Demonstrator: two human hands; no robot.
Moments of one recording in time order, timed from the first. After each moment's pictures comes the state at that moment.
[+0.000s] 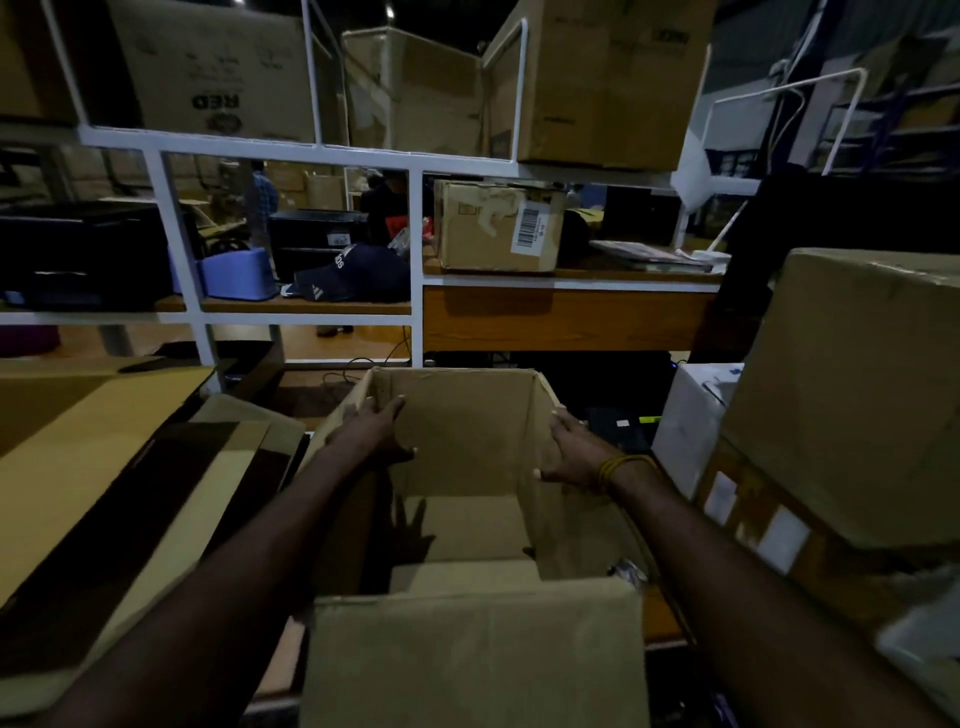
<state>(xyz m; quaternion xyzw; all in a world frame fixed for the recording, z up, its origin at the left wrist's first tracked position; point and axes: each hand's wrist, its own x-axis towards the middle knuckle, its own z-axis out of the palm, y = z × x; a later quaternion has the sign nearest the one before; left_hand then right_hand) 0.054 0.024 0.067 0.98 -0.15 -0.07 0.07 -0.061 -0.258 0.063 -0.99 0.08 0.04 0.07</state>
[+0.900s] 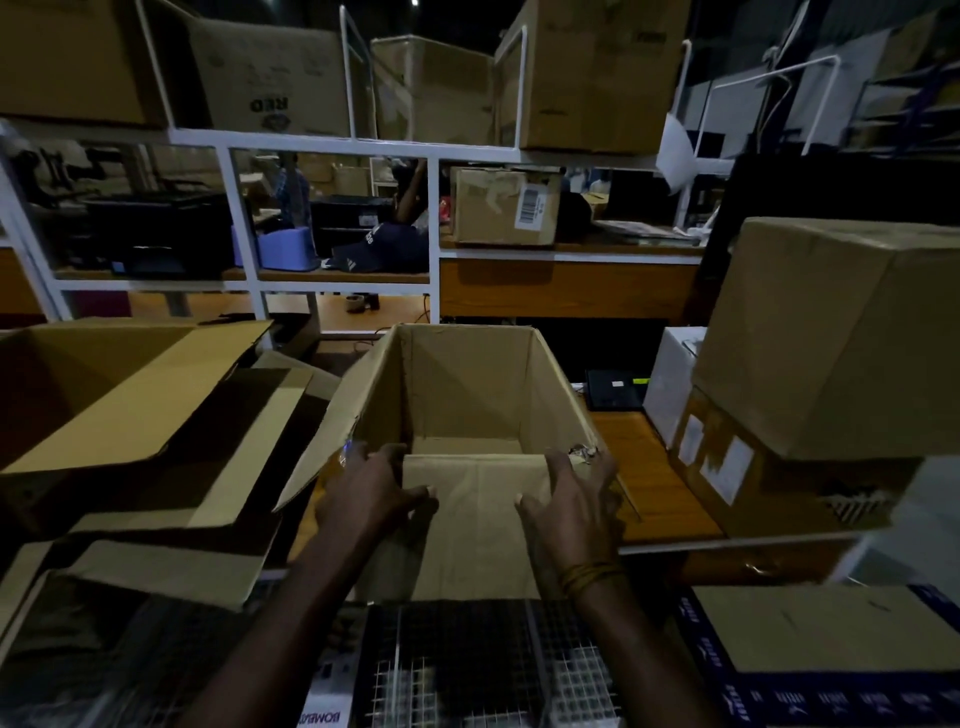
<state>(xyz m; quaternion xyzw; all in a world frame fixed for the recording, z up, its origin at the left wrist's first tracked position) -0.238 0.075 0.057 0.97 -0.05 -0.01 0.23 -0.309 -0.125 0.032 -0.92 0.28 -0.15 0.22</state>
